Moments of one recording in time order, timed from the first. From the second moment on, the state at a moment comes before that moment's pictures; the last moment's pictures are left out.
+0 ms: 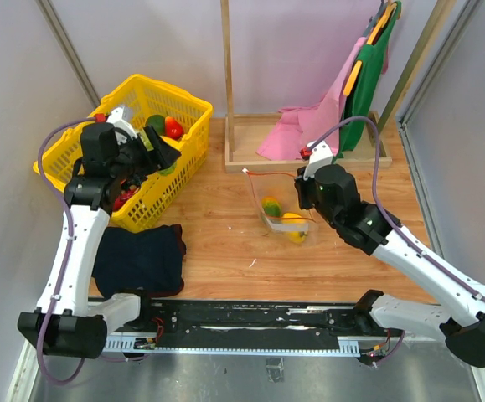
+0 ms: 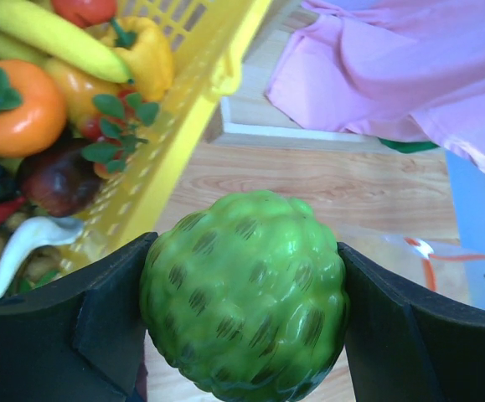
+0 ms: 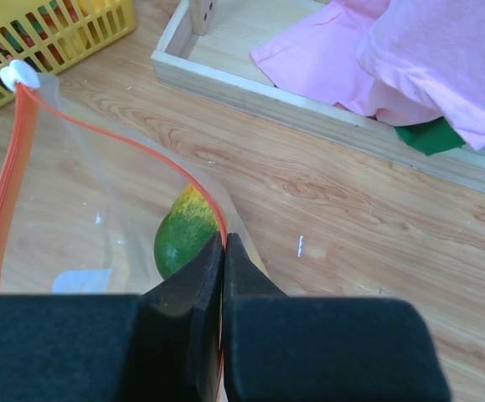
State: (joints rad) left arm -0.03 1.11 1.25 -0.57 0.29 -0.44; right arm 0.78 1.04 1.04 -0.40 0.37 0.13
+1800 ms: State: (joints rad) left arm -0.89 1.29 0.97 0.13 0.00 -0.39; right arm 0.78 1.04 0.98 -0.31 0.29 0.20
